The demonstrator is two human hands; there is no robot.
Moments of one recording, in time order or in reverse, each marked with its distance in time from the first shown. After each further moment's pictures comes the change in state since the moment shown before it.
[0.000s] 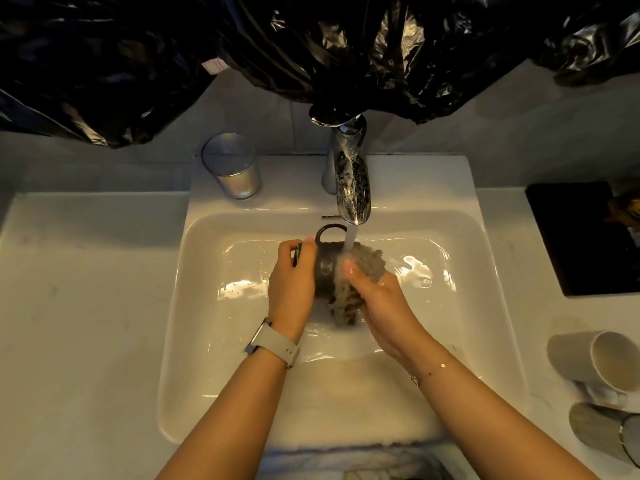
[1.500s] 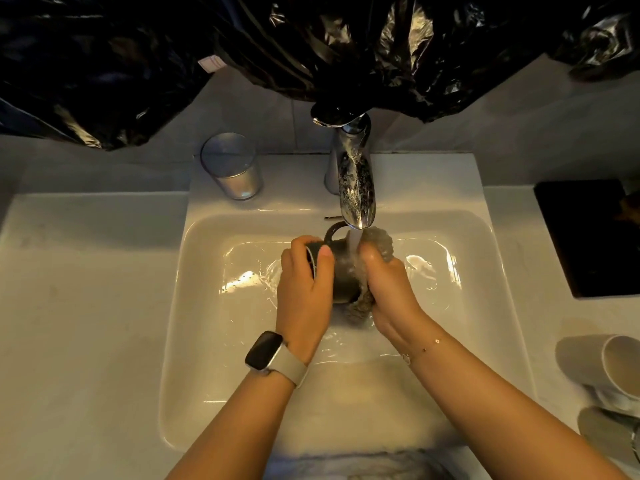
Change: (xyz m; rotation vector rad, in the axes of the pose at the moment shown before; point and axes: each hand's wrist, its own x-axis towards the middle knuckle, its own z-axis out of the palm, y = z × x) left_hand -0.011 -0.006 0.004 0.230 0.007 0.351; right_hand 0.021 -0.019 0.011 0.020 0.177 0.121
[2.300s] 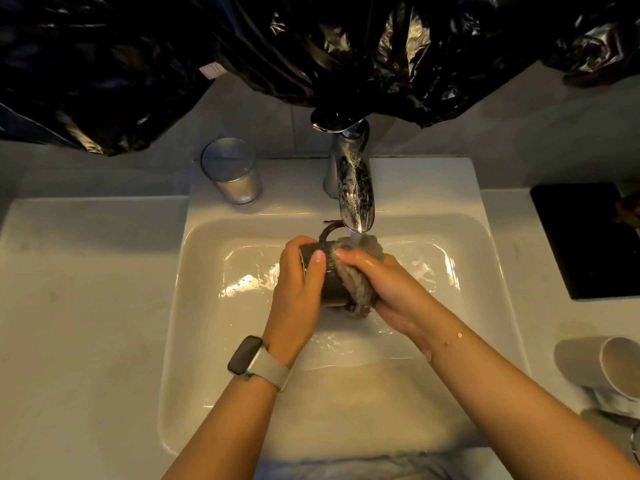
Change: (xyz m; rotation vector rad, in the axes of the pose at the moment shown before) left_hand 0.004 -0.008 -0.014 -0.197 -0.174 -0.045; right_hand -0.003 -0.018 -0.011 -0.046 -0.376 0.012
